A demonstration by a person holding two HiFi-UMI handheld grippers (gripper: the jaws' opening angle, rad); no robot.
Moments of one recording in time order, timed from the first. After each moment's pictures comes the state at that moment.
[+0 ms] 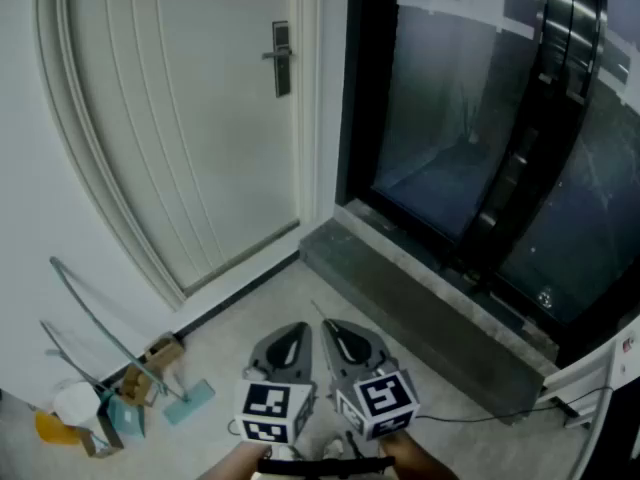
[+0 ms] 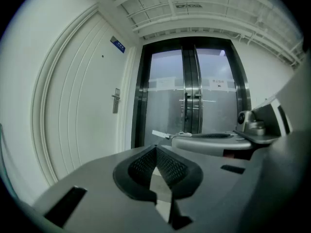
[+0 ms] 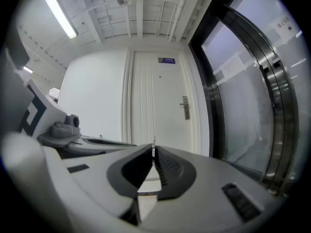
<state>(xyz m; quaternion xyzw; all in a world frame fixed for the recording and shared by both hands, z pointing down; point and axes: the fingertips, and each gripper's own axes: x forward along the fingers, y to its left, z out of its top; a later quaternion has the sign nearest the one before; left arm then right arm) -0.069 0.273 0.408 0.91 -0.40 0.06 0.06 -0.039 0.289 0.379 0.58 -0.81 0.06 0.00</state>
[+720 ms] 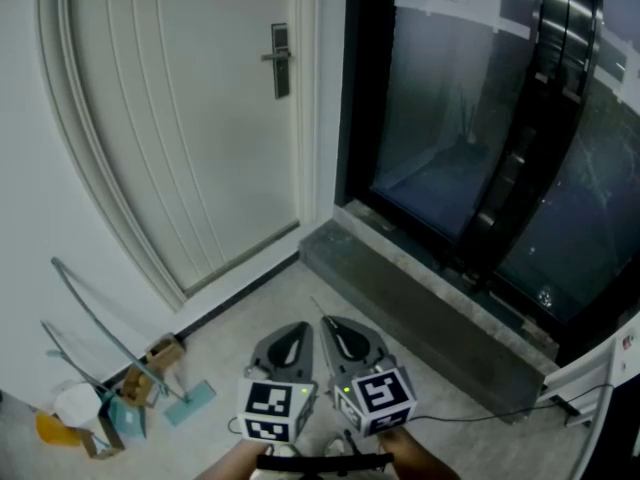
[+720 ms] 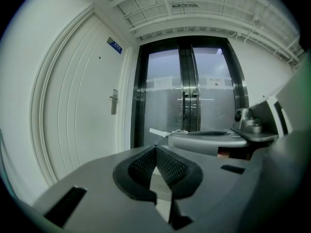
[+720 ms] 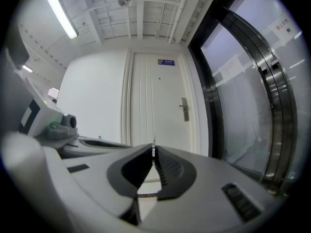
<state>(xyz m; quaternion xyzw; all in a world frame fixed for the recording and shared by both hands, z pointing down) -0.069 0.281 0.408 0.91 -0.40 0.07 0.05 -0.038 0.292 0.385 0.58 -0.81 0.03 0.02</state>
